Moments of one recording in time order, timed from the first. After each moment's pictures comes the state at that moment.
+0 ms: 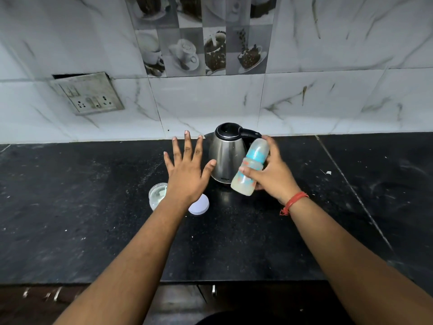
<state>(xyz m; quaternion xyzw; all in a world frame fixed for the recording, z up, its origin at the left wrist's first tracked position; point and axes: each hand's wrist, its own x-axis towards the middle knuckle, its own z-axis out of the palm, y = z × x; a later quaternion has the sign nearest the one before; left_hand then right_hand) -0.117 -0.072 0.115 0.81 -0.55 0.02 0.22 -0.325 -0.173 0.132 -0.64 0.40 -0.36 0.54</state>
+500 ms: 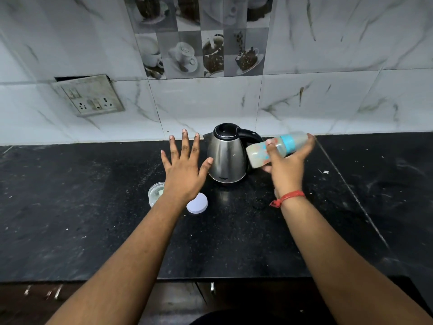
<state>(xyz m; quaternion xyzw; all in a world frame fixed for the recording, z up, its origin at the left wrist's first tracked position) -0.118 -0.069 0.120 0.81 -0.55 0.03 0.21 -0.331 -0.175 0.143 -0.49 0.42 -0.56 0.52</state>
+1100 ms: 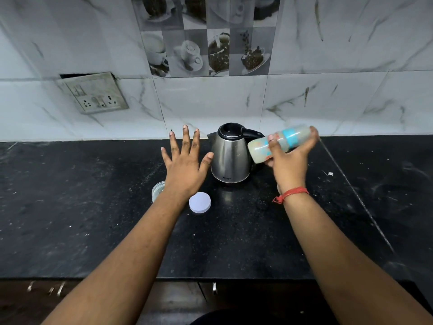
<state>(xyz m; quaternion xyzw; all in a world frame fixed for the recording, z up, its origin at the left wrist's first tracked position) -0.107 -0.071 0.125 0.81 -0.53 0.02 0.23 -0.319 -0.182 0.147 -0.50 0.43 -0.57 0.49</state>
